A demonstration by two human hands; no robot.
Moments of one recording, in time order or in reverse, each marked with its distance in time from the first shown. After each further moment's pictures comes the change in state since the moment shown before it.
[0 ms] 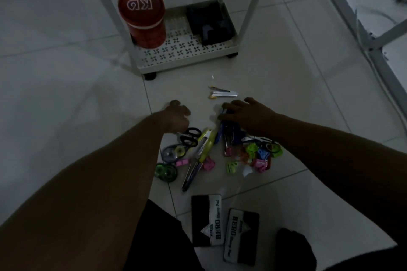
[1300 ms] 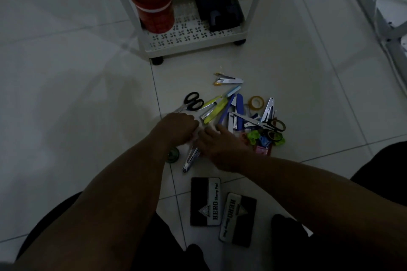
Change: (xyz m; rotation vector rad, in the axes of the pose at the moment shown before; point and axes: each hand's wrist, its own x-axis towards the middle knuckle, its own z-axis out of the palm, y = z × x) left_hand -0.044 -0.008 0.064 0.723 0.248 0.383; right_hand -0.014 -0.129 0.031 -0.060 0.316 -0.173
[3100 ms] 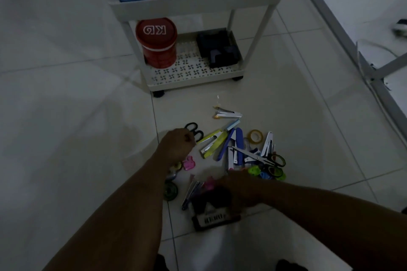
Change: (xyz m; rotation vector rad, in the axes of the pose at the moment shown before) left_hand 0.021 -0.023 -0.017 -0.997 0.161 -0.511; right_hand -0.018 0.029 -0.024 0.751 -0.566 0.155
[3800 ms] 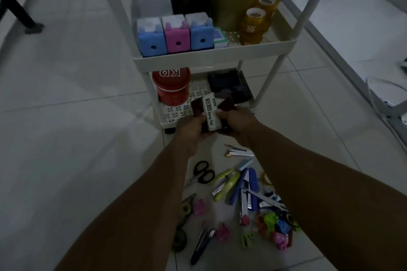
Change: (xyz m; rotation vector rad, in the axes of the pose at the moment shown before) left_hand 0.070 0.088 -0.071 -1.222 0.161 -0.232; right_hand 0.048 -0.011 -0.209 1.556 0.865 0.091
